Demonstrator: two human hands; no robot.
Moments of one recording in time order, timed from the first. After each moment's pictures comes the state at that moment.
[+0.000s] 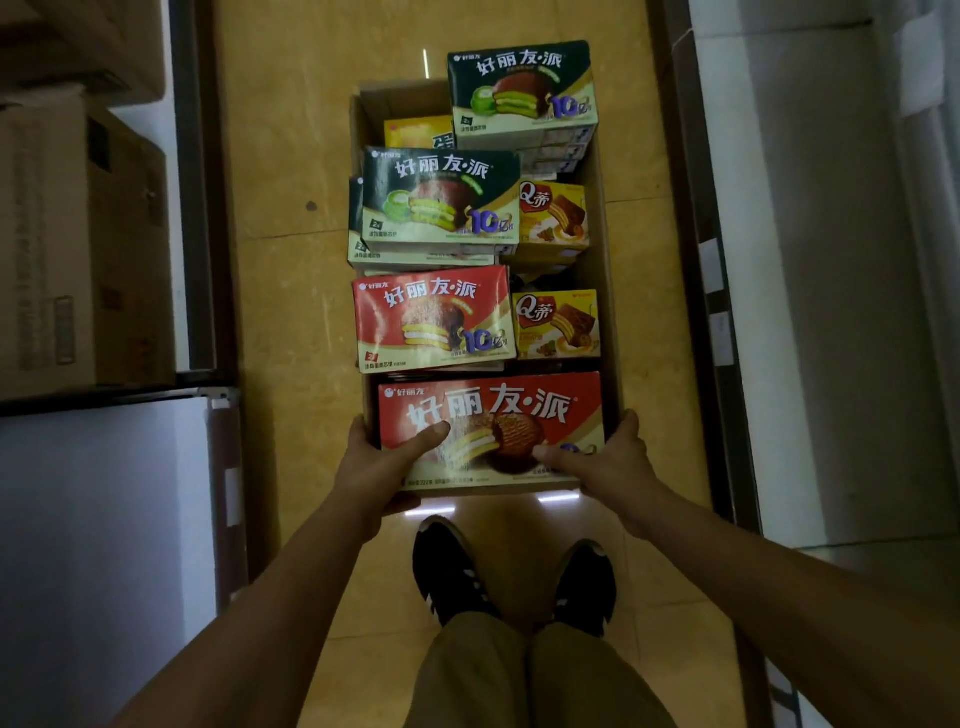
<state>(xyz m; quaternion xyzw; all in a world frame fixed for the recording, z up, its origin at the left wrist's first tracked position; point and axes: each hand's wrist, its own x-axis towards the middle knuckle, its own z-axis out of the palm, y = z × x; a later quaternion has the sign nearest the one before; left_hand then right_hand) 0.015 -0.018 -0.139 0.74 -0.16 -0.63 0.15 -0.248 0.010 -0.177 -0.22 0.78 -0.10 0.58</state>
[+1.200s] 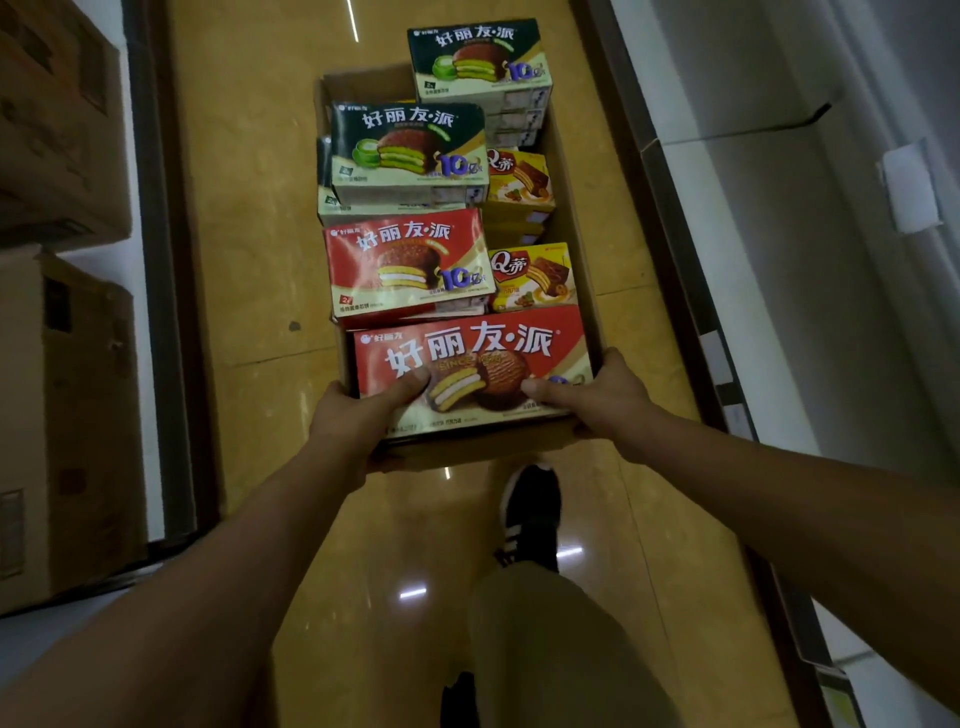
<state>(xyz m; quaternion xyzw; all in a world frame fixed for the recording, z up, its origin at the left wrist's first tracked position) 0.036 -0.251 -0.152 0.74 -0.22 -0.61 0.18 -0.226 -0.222 -0.181 -0.27 0.79 -0.19 0.52</state>
